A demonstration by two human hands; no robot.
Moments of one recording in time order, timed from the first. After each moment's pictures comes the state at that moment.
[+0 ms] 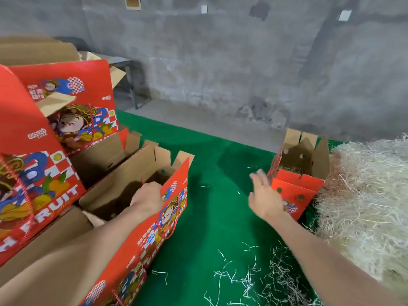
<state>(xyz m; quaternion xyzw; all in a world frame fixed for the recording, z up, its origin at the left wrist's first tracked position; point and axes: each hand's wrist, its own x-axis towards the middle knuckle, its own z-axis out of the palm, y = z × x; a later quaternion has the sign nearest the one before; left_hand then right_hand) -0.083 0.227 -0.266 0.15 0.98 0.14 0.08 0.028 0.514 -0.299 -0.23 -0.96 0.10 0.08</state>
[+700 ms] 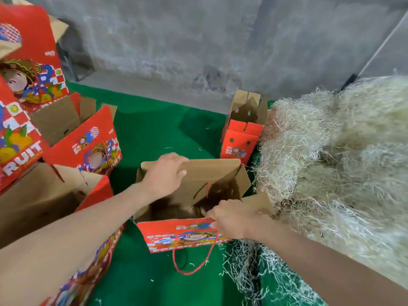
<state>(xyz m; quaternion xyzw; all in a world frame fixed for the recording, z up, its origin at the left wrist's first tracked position) 0.055 0.256 -0.259 0.47 0.86 0.19 0.00 0.222 0.376 -0.257 0.01 -0.98 0.00 -0.18</state>
